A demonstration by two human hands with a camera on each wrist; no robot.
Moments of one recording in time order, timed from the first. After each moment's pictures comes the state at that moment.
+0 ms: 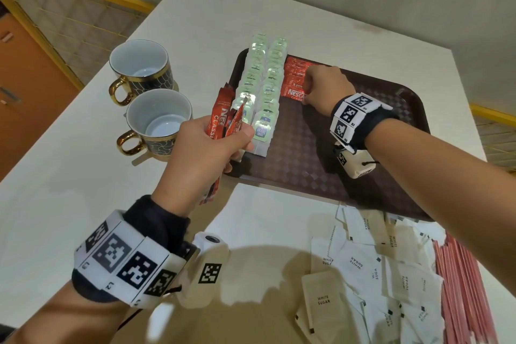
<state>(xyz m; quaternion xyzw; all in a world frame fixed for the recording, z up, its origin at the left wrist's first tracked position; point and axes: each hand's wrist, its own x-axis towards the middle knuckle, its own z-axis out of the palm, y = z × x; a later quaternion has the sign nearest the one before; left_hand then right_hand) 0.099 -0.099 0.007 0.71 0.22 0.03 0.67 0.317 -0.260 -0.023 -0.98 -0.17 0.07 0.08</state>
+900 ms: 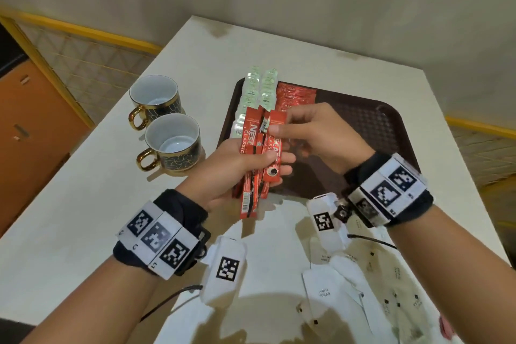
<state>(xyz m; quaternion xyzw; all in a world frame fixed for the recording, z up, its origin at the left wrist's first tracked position) 0.096 -0.109 0.025 0.56 0.06 -0.18 0.80 0.177 -0.265 0.054 -0.77 -0.16 0.25 0.57</state>
